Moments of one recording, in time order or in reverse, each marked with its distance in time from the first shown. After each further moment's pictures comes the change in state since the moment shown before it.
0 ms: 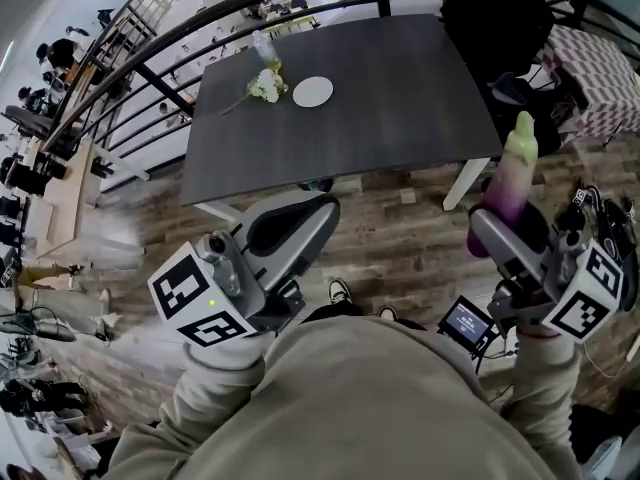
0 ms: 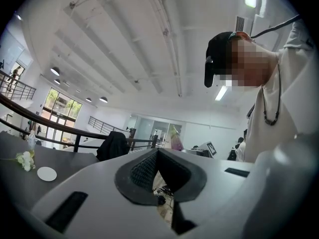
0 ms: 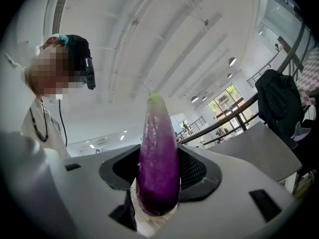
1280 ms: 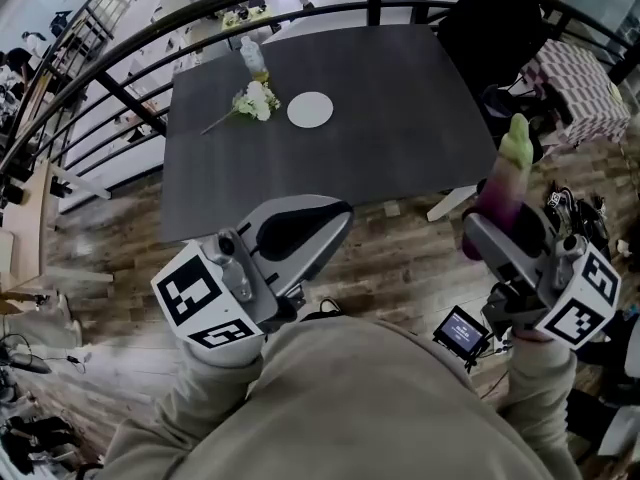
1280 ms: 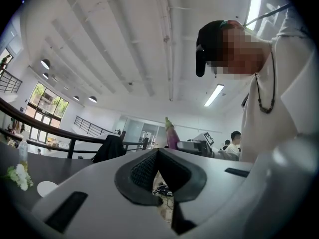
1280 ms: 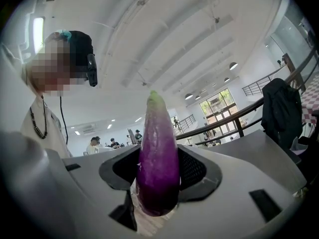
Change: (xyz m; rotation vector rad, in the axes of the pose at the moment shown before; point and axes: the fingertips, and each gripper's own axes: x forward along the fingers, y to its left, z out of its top) left arm -0.044 0.136 0.028 0.012 -0.036 -0.177; right arm 0.157 0.006 -0.001 -0.112 0.073 -0.146
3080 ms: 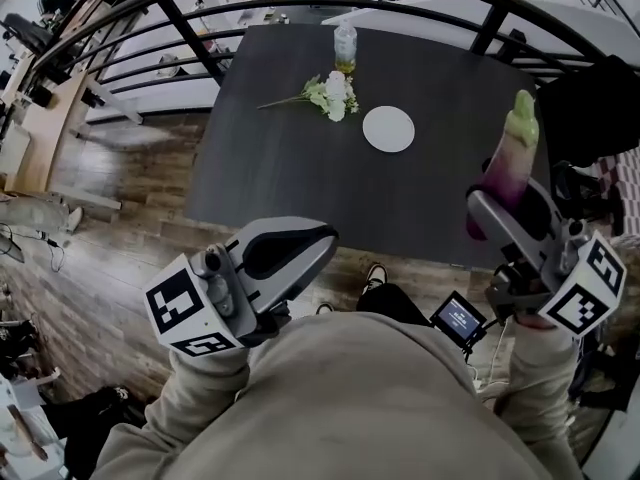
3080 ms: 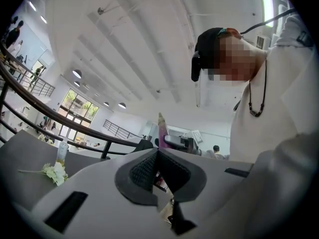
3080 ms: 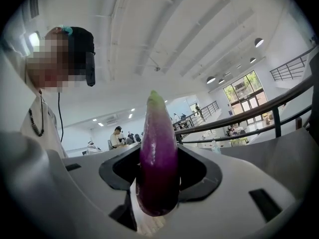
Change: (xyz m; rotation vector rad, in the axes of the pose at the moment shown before) left arm -0.081 0.162 -0.004 -0.098 -0.075 0.309; right arm 0.237 -0.074 0.008 -0.023 0.176 0.271
